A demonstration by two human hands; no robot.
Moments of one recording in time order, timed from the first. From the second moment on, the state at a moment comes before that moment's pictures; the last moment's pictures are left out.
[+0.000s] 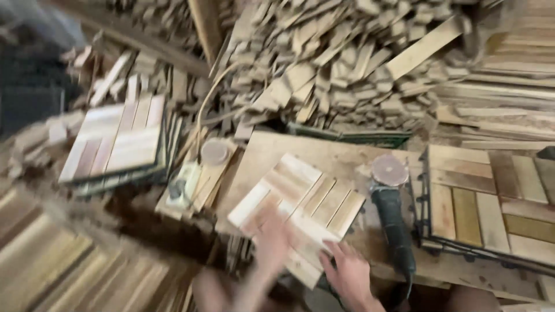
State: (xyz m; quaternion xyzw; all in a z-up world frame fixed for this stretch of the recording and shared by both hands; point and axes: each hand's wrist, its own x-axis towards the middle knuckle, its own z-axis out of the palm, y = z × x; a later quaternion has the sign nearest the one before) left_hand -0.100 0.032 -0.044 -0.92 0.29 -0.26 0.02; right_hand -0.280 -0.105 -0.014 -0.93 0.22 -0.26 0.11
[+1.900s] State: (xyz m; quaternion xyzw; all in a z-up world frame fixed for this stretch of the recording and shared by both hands) left_hand 0.000 0.140 0.026 -0.93 0.27 0.15 -0.21; right_hand -0.247 -0.140 -0.023 -0.94 0.21 -0.18 0.22
